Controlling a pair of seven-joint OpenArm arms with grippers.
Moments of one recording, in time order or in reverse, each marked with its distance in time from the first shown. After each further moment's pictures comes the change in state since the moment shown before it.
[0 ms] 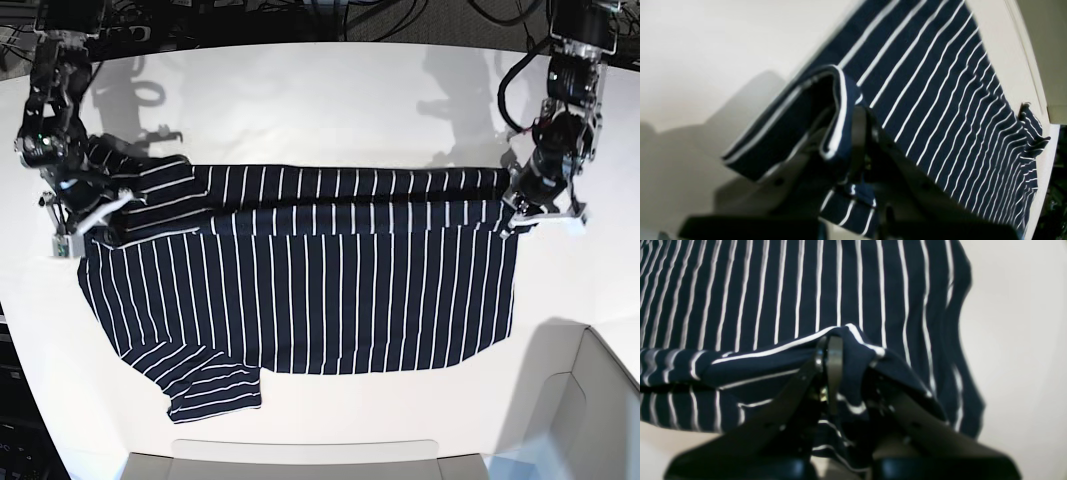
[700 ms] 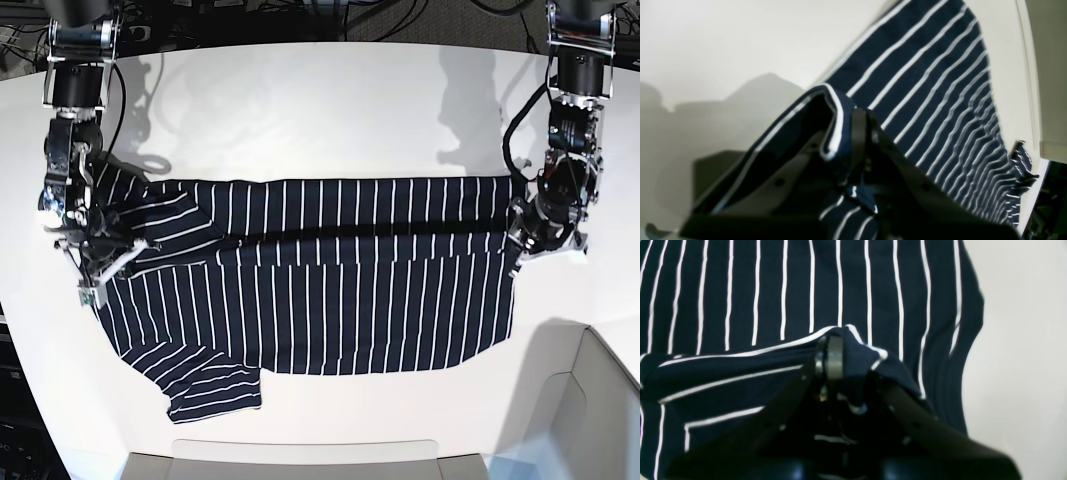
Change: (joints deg) left arm -13.0 2.1 0.1 -13.8 0.7 -0.5 5.6; right arm 19.1 -1.4 -9.2 -24.1 -8.6 0.1 0.5
